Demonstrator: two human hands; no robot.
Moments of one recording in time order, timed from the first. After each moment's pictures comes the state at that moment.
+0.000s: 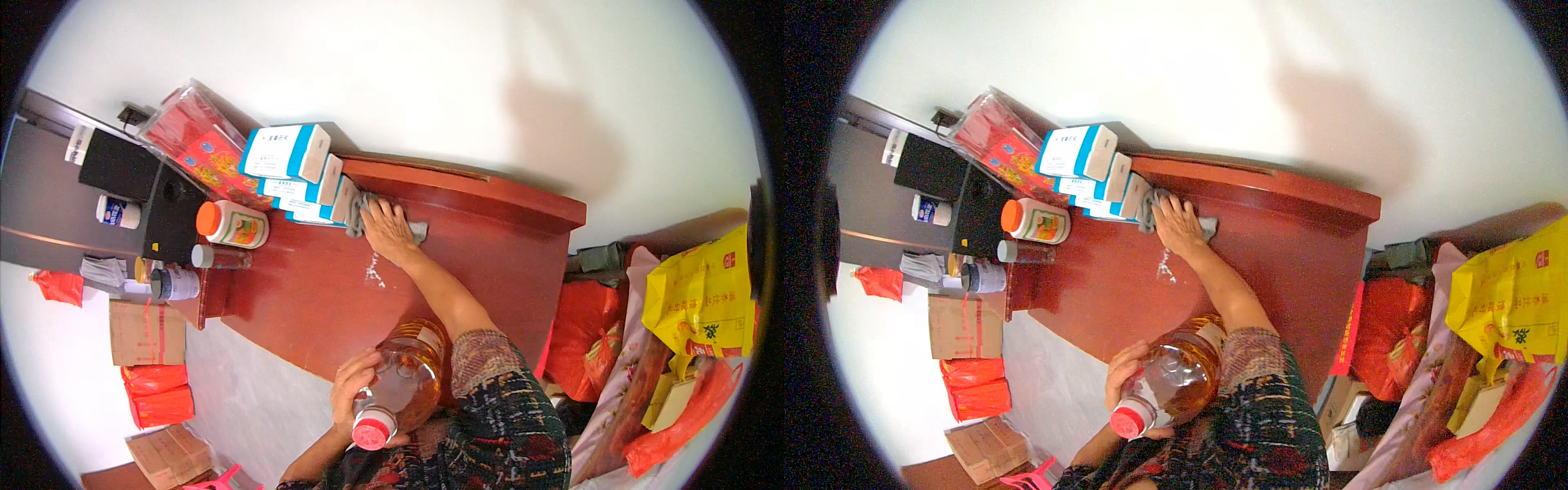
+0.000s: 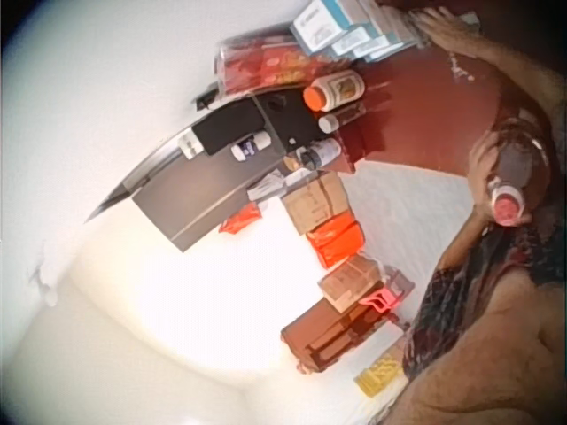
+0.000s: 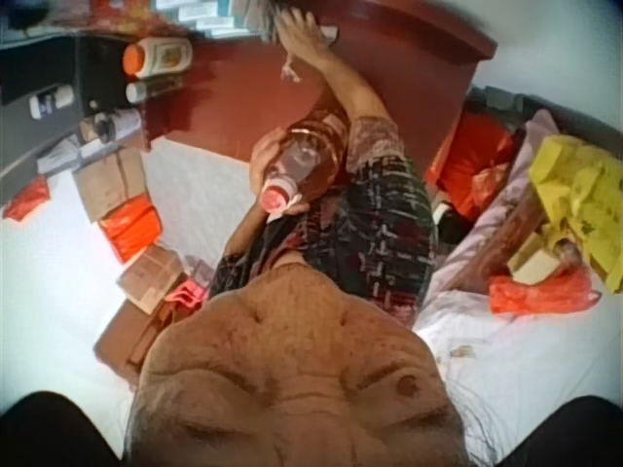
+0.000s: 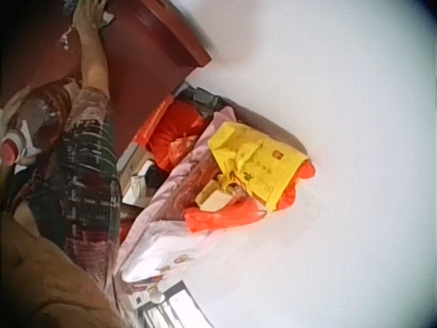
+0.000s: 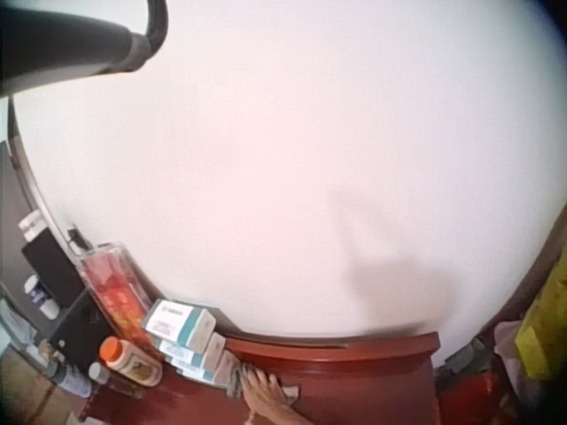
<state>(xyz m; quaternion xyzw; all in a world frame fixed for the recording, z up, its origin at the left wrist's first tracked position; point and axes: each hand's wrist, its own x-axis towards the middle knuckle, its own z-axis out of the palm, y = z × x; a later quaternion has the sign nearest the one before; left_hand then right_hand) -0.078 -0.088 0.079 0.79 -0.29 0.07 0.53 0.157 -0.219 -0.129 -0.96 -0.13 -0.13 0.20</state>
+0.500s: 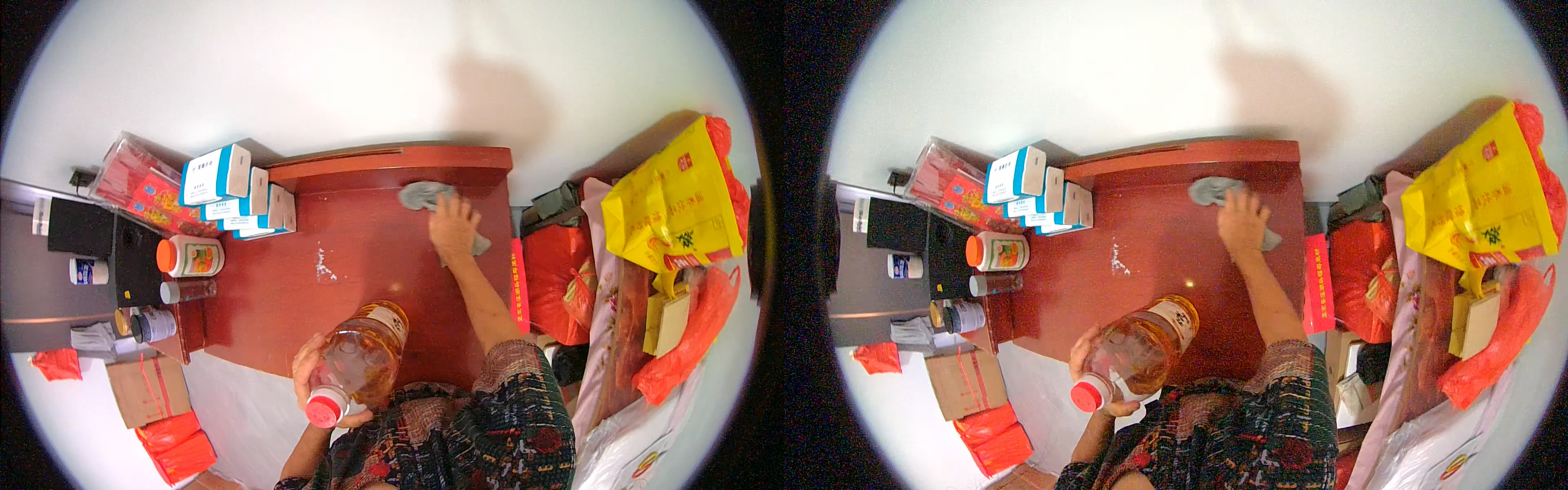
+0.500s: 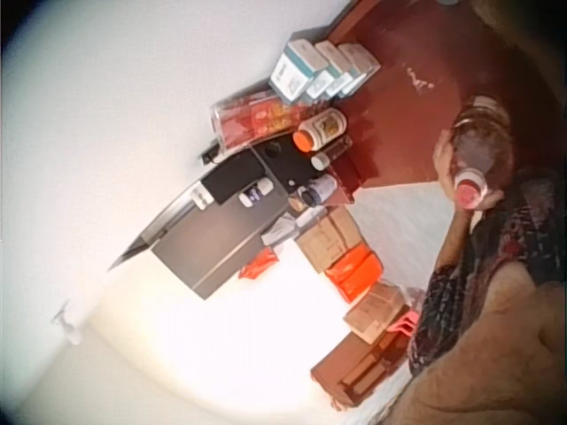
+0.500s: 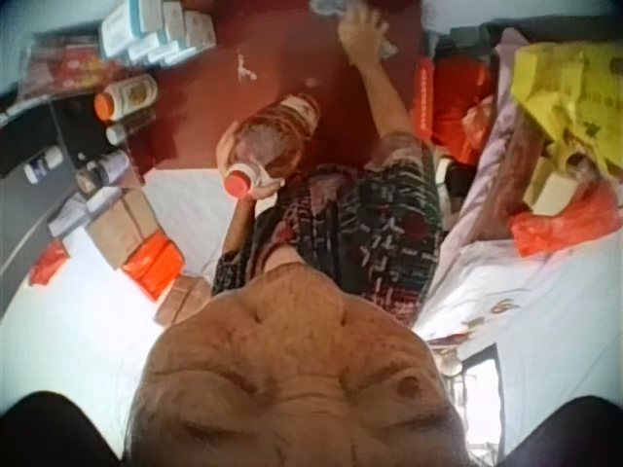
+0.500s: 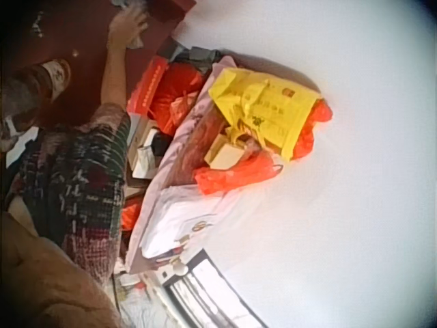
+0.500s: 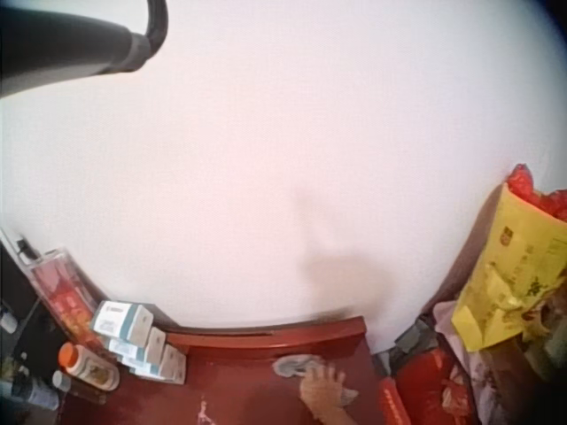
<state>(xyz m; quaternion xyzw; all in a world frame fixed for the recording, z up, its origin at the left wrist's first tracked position) -0.072 -0.089 0.072 0.76 -0.36 0.03 0.55 0.009 -0.388 -0.124 -0.96 0.25 -0.11 0.02</state>
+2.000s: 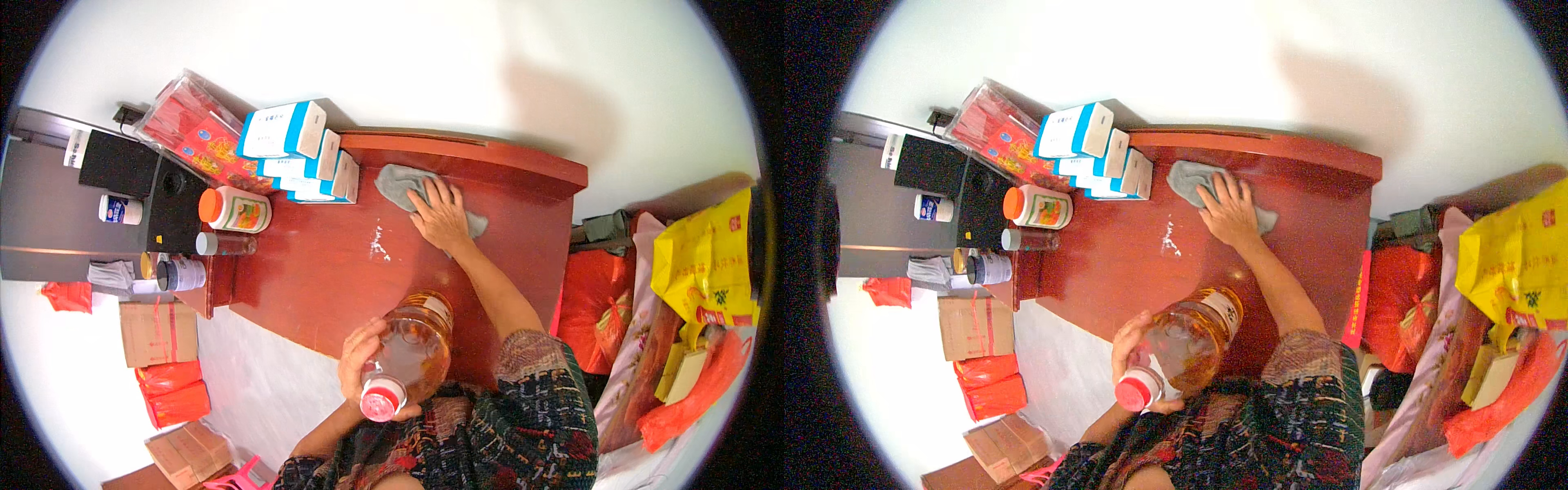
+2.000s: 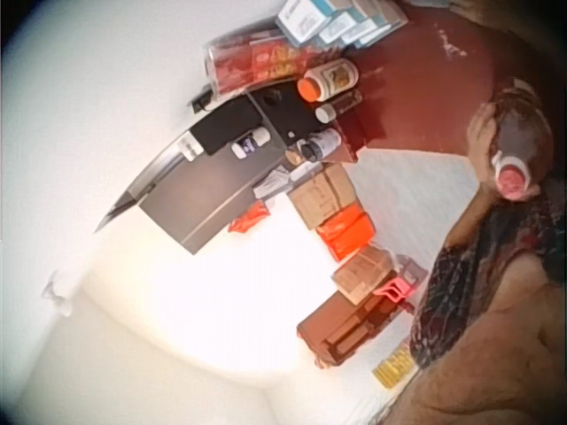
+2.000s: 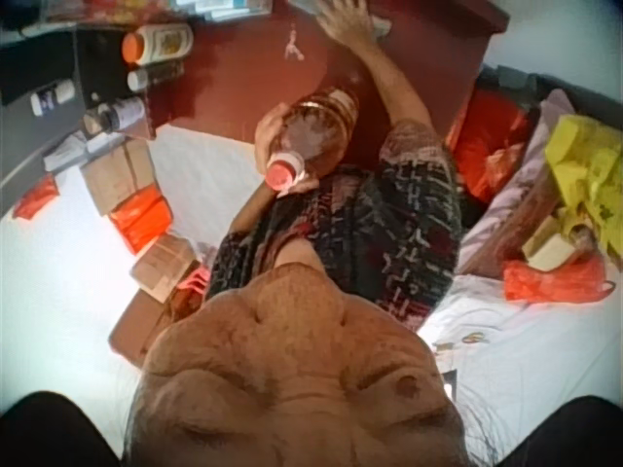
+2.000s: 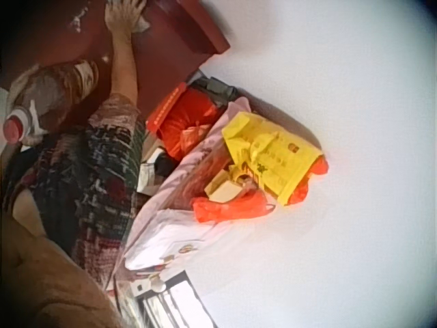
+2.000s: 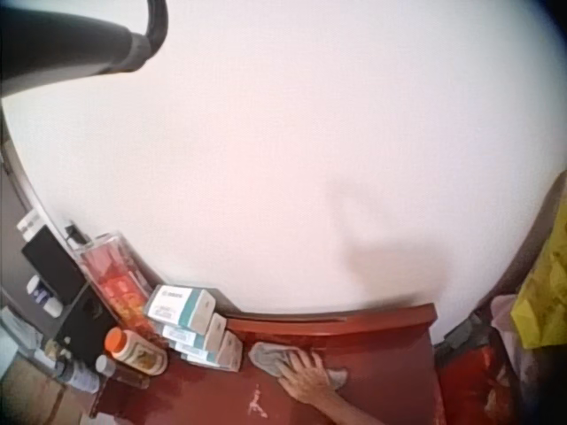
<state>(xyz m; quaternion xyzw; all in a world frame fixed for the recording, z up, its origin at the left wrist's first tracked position) -0.077 -0.086 0.079 0.78 -0.30 0.07 0.54 0.081 -0.292 -0.129 -0.97 -0.06 -0.13 0.20</state>
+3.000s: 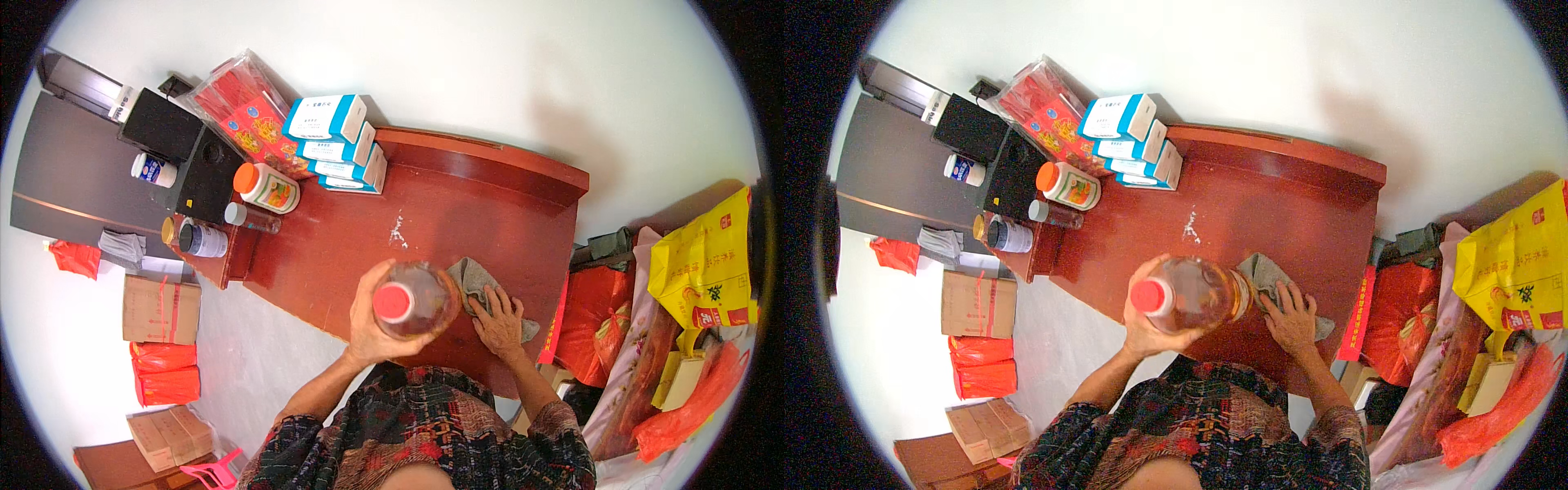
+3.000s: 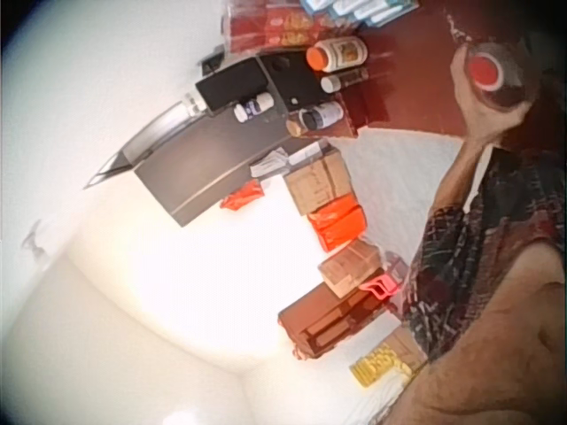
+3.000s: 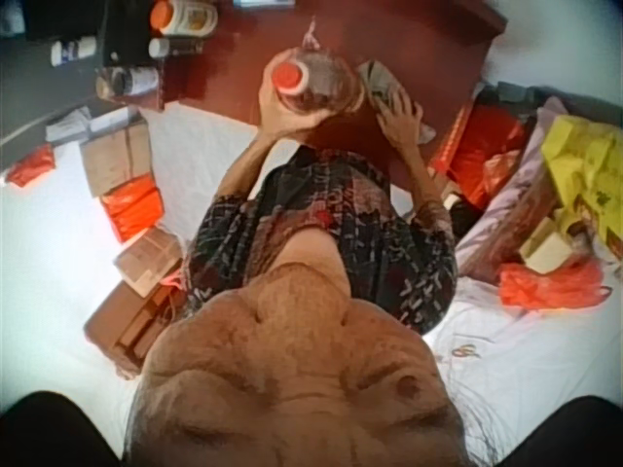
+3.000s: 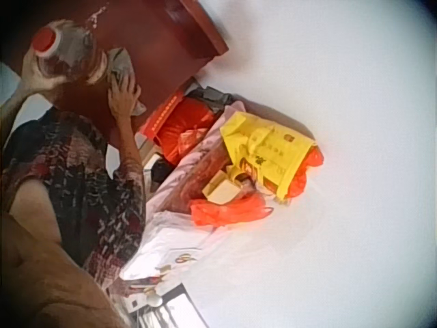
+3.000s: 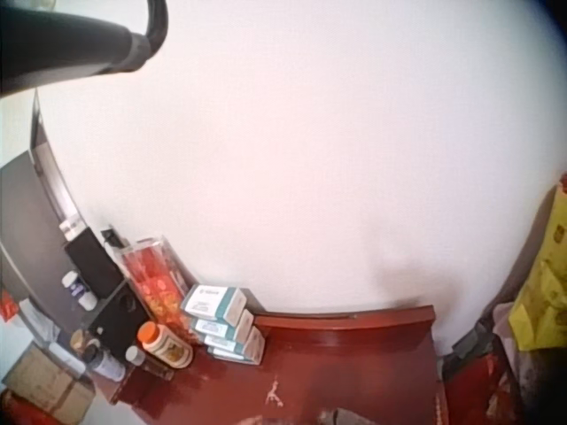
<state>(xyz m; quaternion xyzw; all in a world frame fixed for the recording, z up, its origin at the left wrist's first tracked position) -0.062 -0.090 0.097 0.82 -0.26 0.02 0.51 -0.173 -0.317 -0.104 -0.99 -0.06 -0.06 0.13</state>
